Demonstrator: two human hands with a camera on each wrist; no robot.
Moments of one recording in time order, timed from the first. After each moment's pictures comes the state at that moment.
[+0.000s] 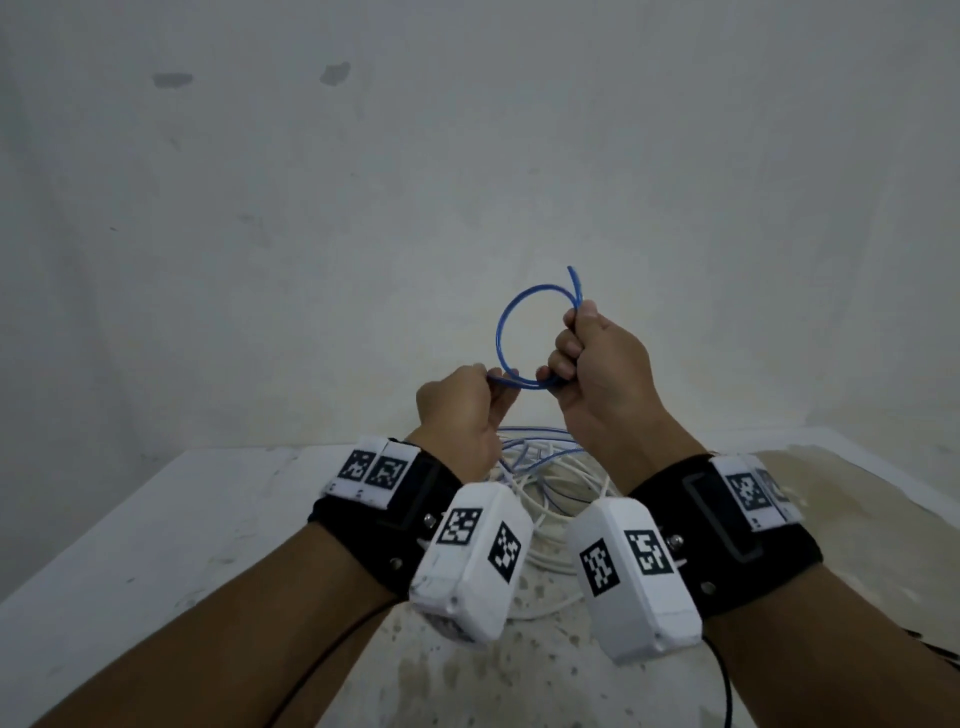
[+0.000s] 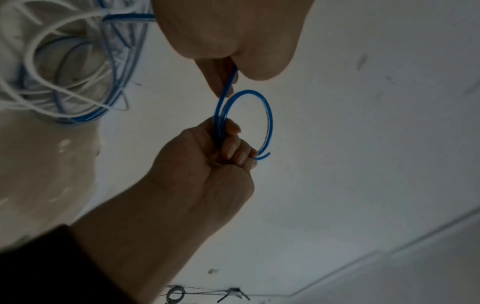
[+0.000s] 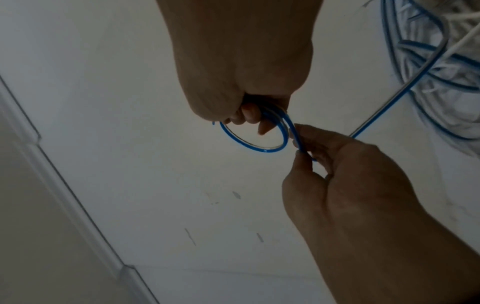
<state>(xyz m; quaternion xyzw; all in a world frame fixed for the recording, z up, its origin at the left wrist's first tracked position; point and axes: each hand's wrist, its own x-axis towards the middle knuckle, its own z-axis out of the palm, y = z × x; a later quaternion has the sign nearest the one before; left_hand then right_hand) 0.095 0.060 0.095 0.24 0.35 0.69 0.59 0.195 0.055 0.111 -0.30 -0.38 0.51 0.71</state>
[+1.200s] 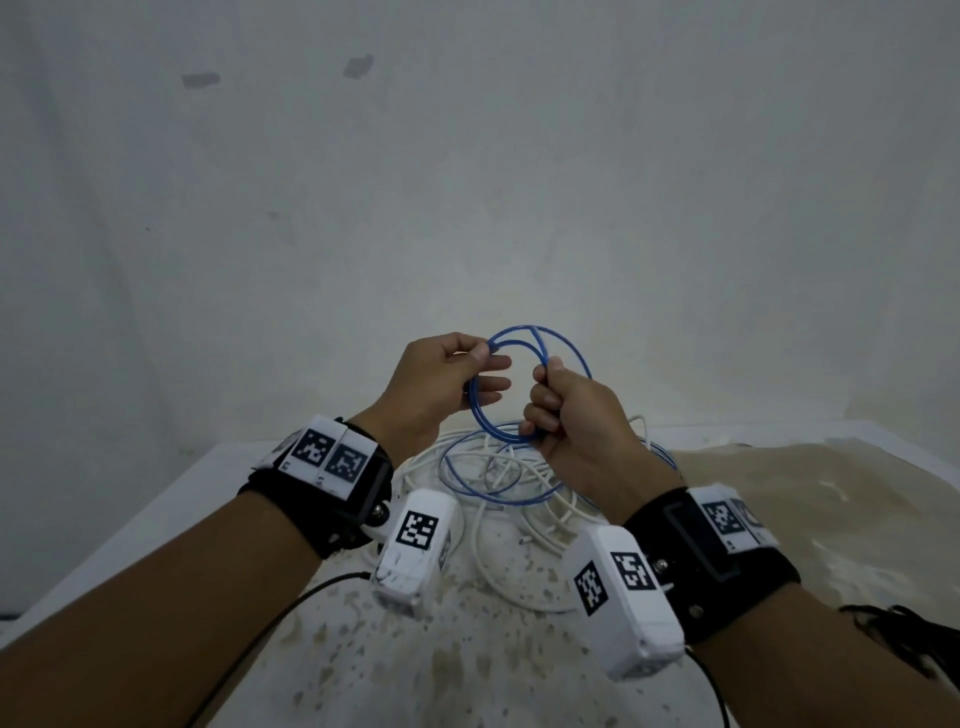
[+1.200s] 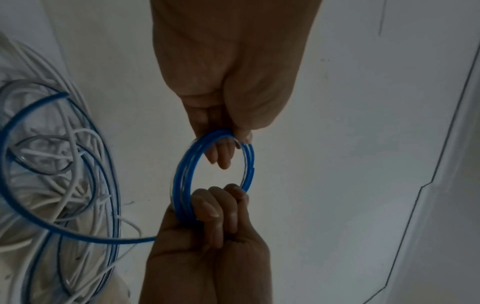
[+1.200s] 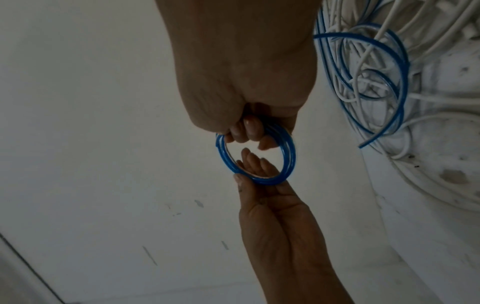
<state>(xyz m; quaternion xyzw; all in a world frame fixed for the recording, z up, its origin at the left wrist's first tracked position) 0.022 0.084 0.087 0.60 0.41 0.54 0.42 0.168 0.066 0.061 -0.30 -0.37 0.62 0.61</state>
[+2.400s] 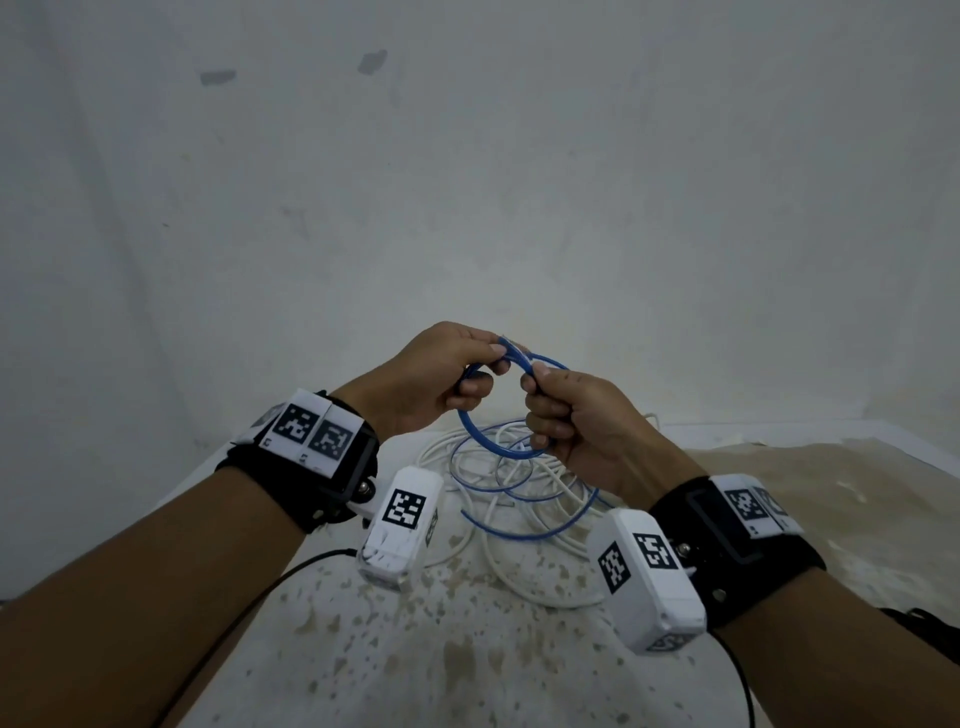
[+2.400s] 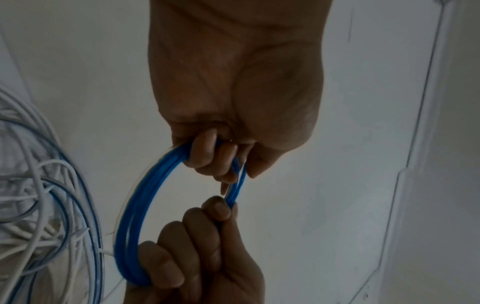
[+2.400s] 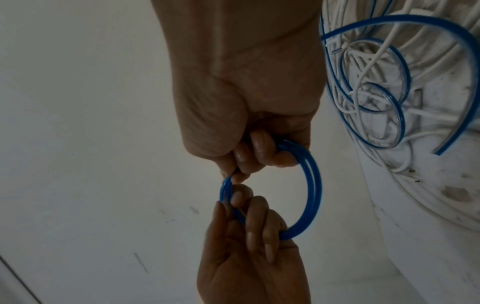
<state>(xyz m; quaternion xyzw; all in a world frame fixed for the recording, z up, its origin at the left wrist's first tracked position) 0.005 0.076 0.112 0.68 0.39 0.41 0.47 0.176 0.064 0.062 -0.31 -0.51 0.63 0.50</state>
